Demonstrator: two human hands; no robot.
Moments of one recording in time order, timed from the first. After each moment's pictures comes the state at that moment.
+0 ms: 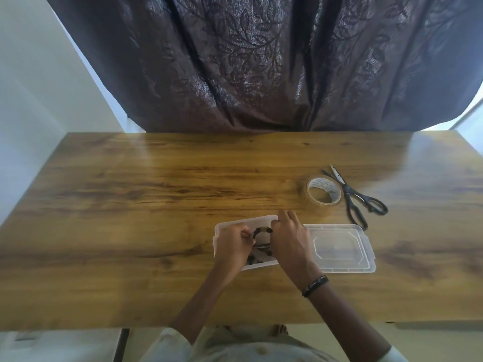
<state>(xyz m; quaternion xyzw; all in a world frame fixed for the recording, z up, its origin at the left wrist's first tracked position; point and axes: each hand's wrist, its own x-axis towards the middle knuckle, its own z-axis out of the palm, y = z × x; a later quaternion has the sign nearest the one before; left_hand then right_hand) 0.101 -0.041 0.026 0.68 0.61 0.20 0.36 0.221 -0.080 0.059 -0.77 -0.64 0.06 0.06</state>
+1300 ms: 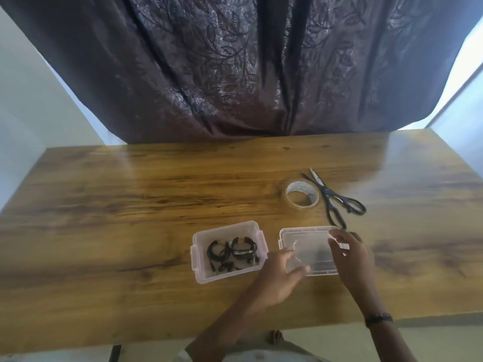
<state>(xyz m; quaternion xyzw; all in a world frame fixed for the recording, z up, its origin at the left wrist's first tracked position) 0.178 -0.111 0.065 0.68 0.42 0.06 0.60 0.362 -0.160 0.015 -0.83 -0.43 0.07 0.34</state>
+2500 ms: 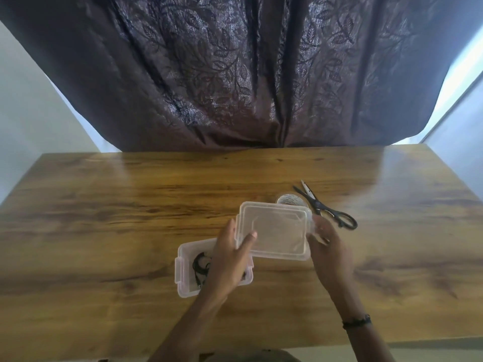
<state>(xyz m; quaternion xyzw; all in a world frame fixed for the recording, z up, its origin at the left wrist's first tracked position) 0.164 -0.070 0.093 0.60 0.54 0.26 0.53 0.351 -0.128 0.056 -0.78 -0.43 0.14 0.43</state>
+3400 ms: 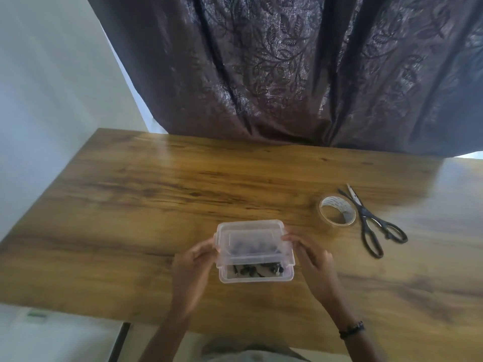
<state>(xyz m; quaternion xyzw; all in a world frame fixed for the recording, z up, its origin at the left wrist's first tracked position) 0.036 -0.076 0.061 0.46 0.65 0.39 0.47 0.272 -0.103 0.033 -0.64 -0.58 0.25 0.44</state>
